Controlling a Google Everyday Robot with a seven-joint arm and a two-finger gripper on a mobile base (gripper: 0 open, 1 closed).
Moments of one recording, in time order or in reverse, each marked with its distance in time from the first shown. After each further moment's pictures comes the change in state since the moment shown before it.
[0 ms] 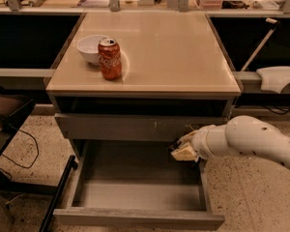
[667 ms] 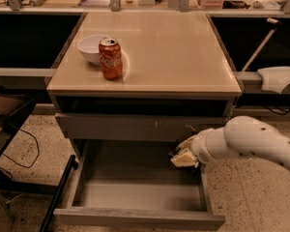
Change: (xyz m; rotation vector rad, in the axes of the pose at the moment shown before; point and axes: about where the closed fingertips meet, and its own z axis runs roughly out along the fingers) arm 0.013 0.017 -0.001 -0.067 0.047 -0.003
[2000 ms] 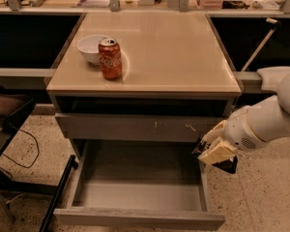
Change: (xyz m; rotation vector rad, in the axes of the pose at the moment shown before) arm -0.024 0.020 -0.145 -0.099 0.087 -0.147
